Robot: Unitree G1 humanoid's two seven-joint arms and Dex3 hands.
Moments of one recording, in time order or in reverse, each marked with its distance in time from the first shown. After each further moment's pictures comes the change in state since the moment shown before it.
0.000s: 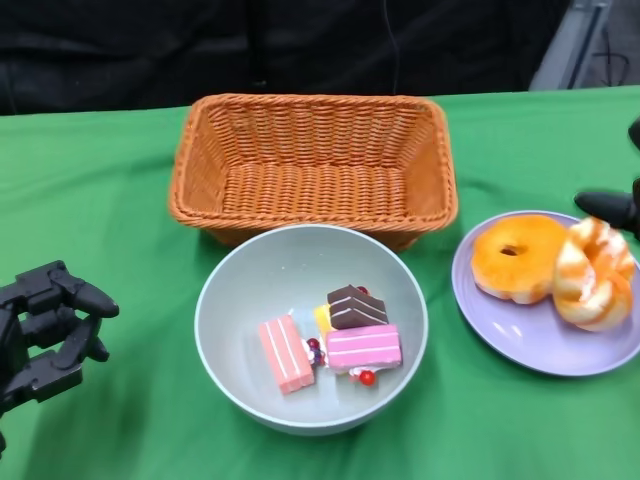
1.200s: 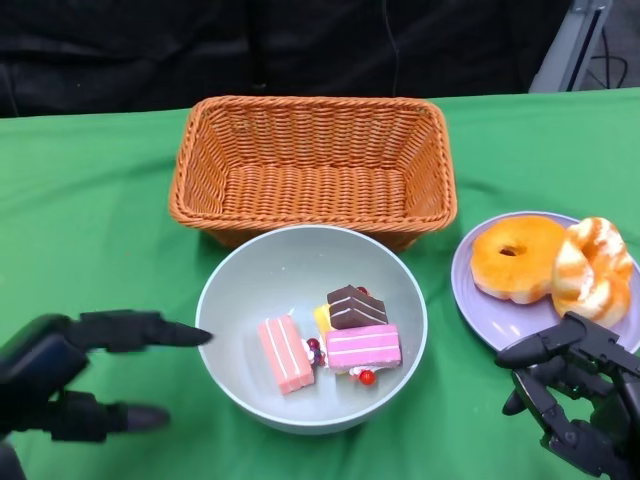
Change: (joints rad) left arm 0.056 0.175 -0.155 -0.136 0.369 -0.498 -0.070; right arm 0.187 0.024 0.175 0.310 -0.387 -0.539 0.121
